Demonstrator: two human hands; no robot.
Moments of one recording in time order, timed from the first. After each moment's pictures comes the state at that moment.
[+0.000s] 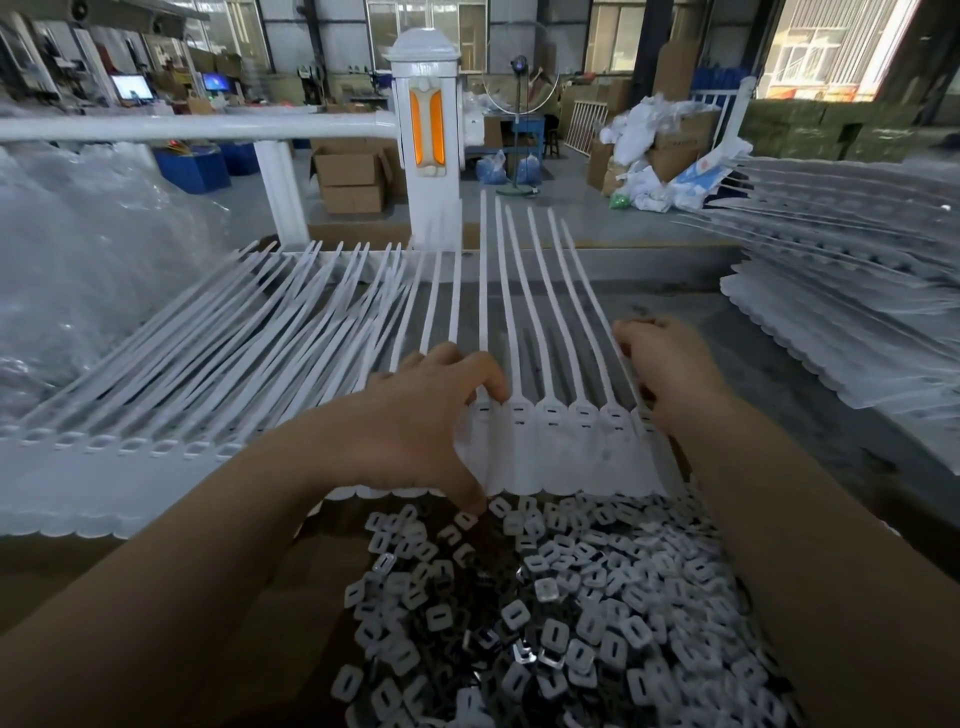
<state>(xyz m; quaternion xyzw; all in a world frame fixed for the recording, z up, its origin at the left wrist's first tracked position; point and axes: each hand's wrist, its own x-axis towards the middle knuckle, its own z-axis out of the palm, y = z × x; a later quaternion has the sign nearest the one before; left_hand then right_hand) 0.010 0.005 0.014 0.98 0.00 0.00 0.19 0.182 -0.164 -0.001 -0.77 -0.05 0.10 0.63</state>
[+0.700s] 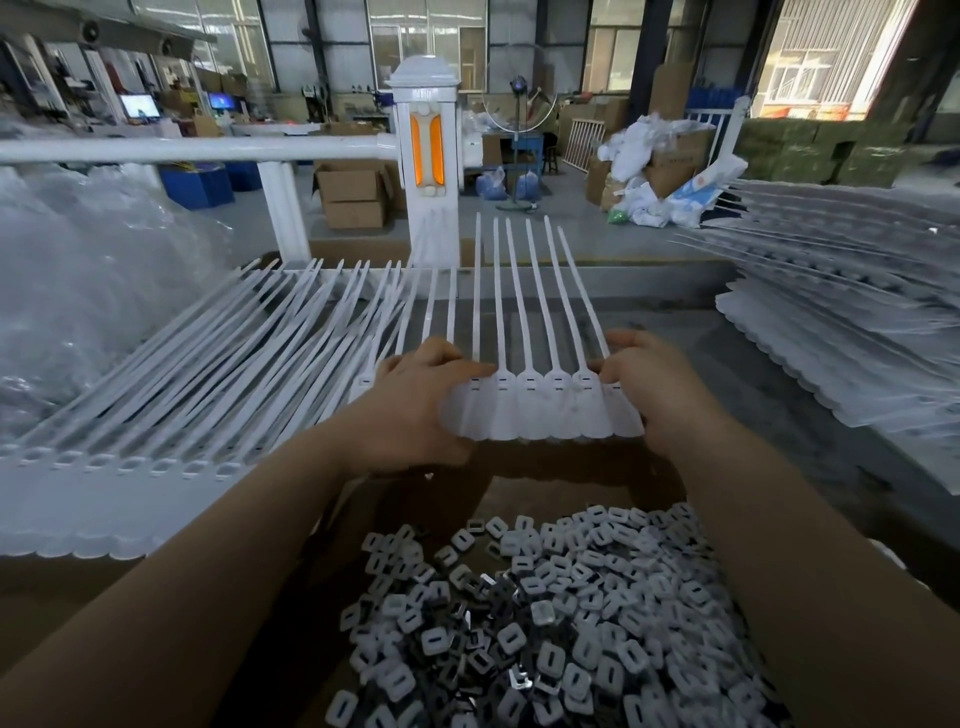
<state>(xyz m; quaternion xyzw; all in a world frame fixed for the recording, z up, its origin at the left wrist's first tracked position) 0.046 0.037 -0.014 0.98 0.01 0.10 0.18 0.182 -0.162 -0.002 -0.79 -0.09 0.13 0.60</state>
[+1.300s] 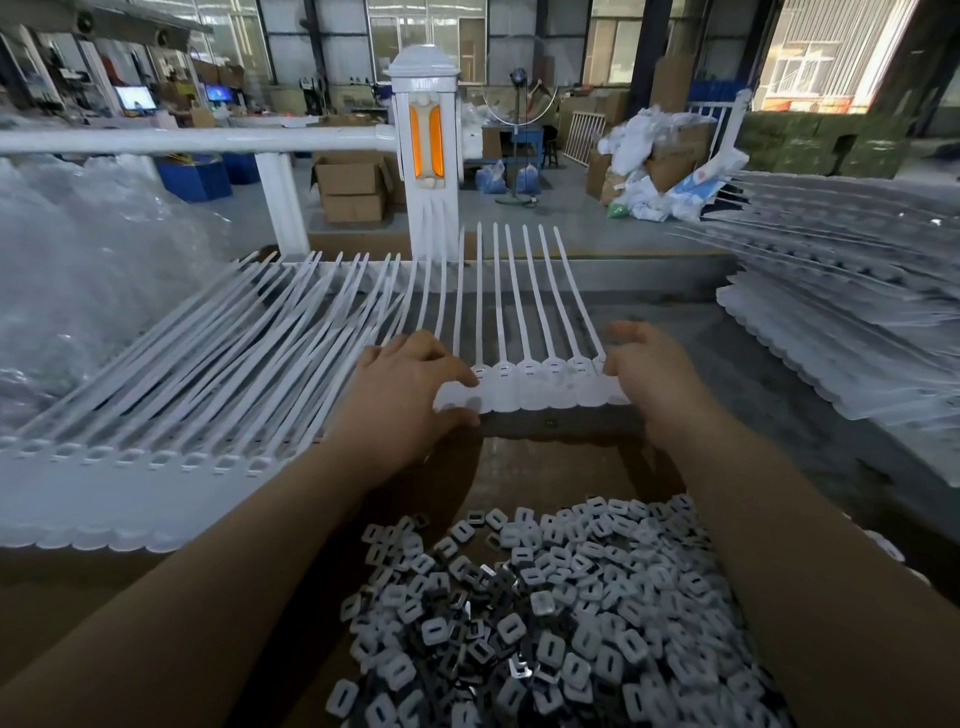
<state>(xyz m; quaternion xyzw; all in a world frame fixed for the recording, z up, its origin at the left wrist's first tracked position) 0.051 0.031 -0.030 0.96 0.09 0.25 0.03 0.185 -0.160 -0.008 -0.81 -0.09 0.09 0.58</state>
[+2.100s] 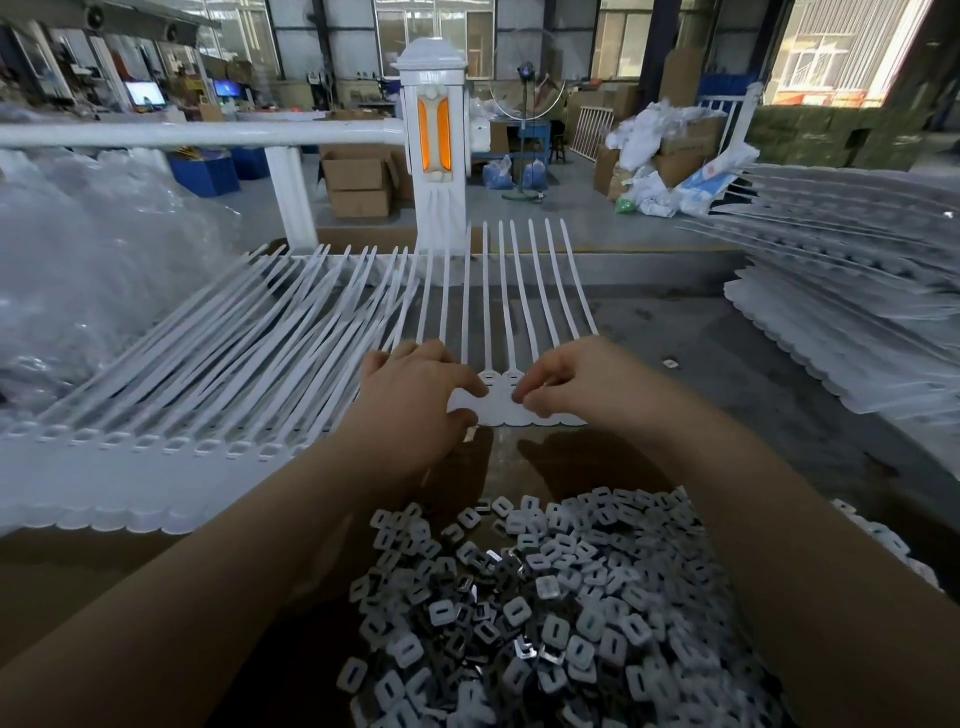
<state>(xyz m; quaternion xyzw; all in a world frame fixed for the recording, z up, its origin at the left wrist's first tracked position) 0.029 0.003 -0.012 0.98 0.14 0.14 0.04 0.147 -0.154 0.009 -0.83 -0.42 0.17 0.34</state>
